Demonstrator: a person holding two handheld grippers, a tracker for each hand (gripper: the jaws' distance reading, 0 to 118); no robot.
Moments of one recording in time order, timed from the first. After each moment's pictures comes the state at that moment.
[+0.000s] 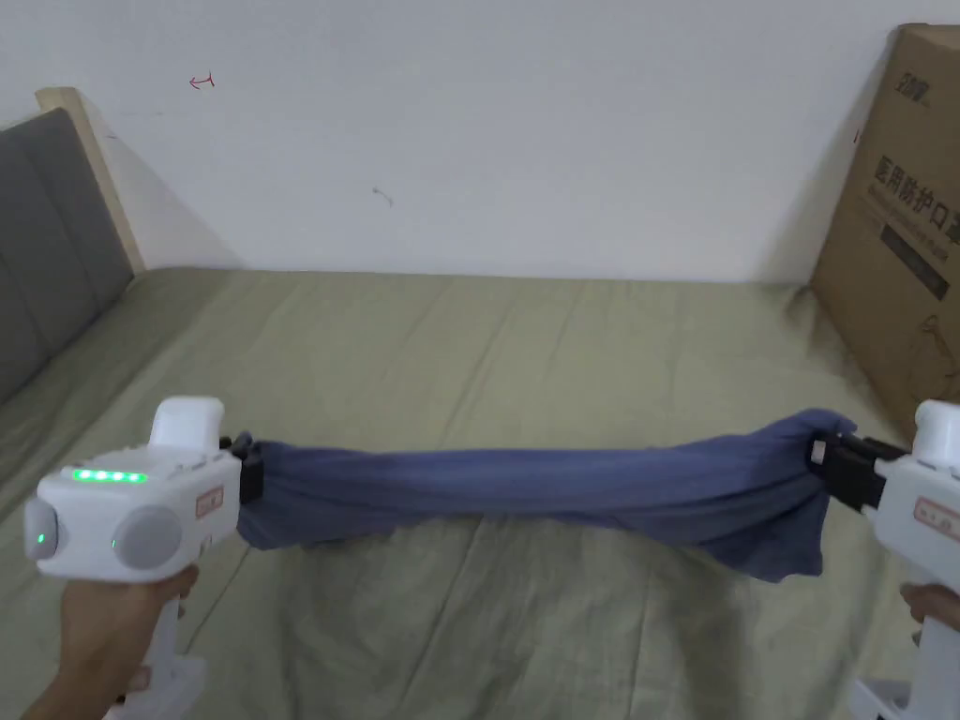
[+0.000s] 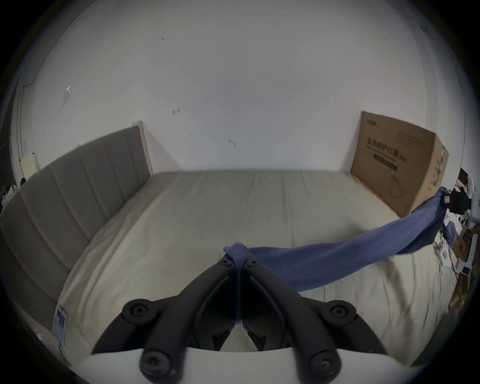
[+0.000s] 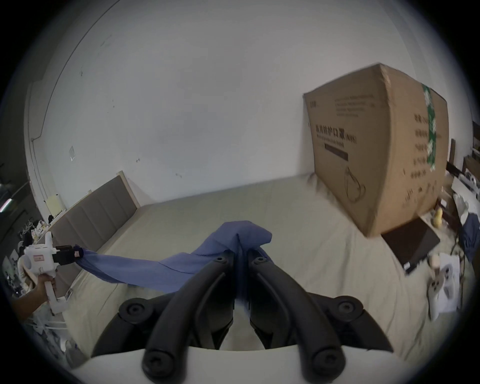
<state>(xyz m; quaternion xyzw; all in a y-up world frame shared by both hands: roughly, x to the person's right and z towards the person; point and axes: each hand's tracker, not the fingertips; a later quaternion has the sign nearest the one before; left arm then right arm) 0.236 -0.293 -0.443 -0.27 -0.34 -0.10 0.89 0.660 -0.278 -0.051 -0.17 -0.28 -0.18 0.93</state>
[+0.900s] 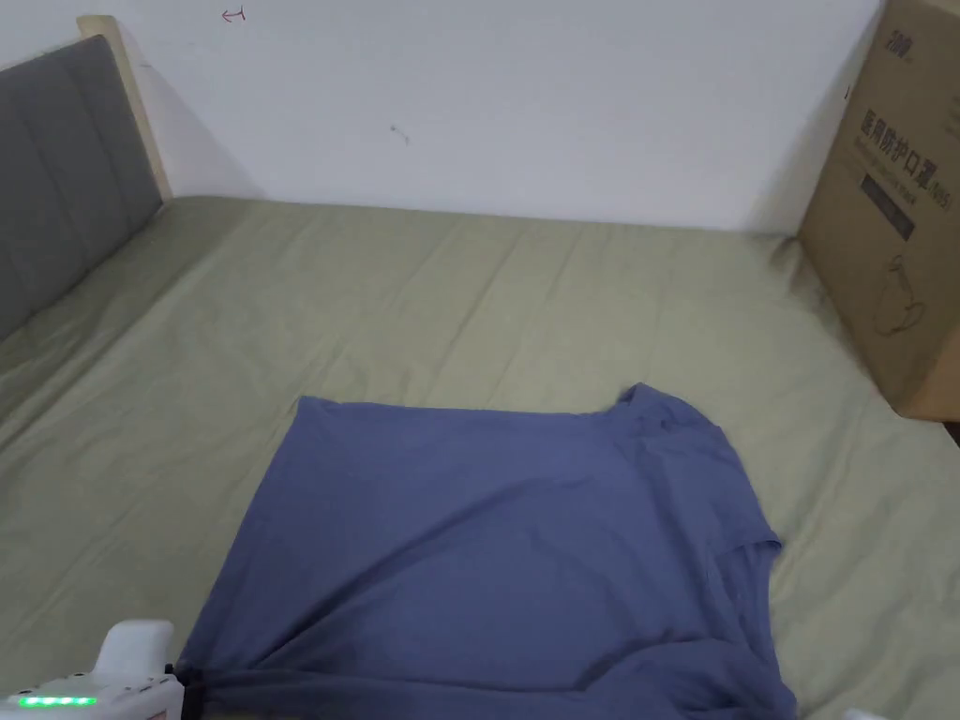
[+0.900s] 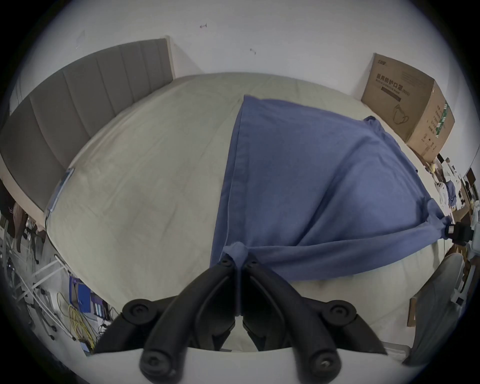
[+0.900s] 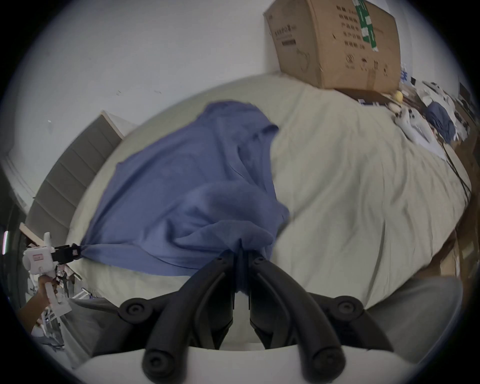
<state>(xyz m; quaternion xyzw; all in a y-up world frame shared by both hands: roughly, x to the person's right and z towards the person) 0.059 -0.443 -0.283 -0.45 -0.27 -0.13 0.84 0.465 -0.438 0.119 -0.38 -0.31 -0.28 0.82</state>
